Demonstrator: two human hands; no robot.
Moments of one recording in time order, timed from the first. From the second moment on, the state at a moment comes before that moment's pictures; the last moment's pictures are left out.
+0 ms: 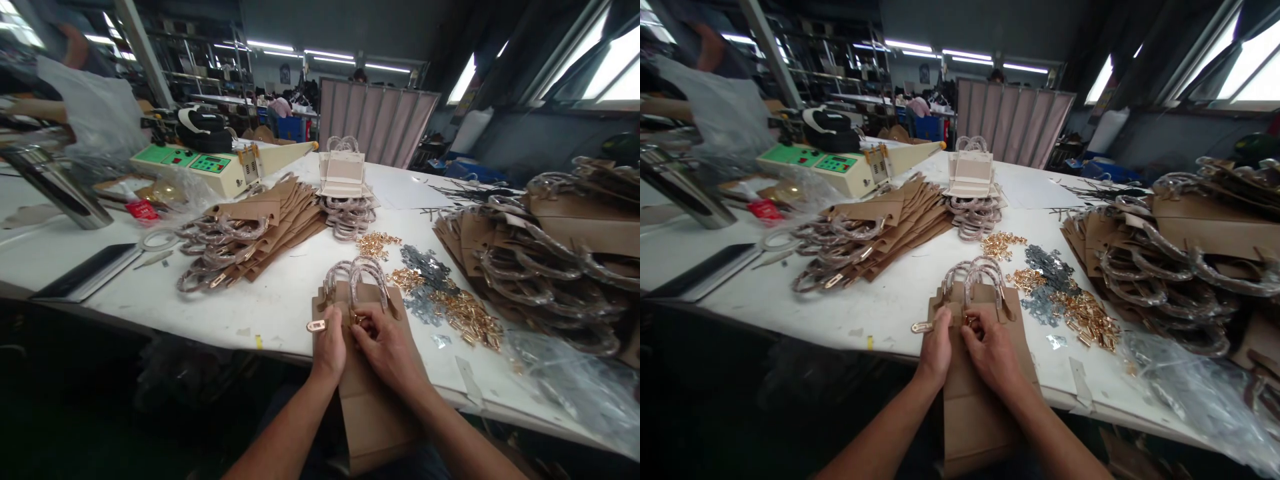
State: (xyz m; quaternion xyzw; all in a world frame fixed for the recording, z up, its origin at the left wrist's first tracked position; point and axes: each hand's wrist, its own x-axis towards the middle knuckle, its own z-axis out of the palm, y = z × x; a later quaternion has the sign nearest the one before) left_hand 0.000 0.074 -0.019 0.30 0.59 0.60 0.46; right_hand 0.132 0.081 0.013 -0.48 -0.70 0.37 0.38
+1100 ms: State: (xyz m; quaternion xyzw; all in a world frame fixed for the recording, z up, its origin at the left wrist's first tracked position) left_hand -0.002 0.067 0.000 0.41 0.56 0.60 0.39; right_hand 0.115 0.092 0.023 -0.48 -0.76 0.30 0.31
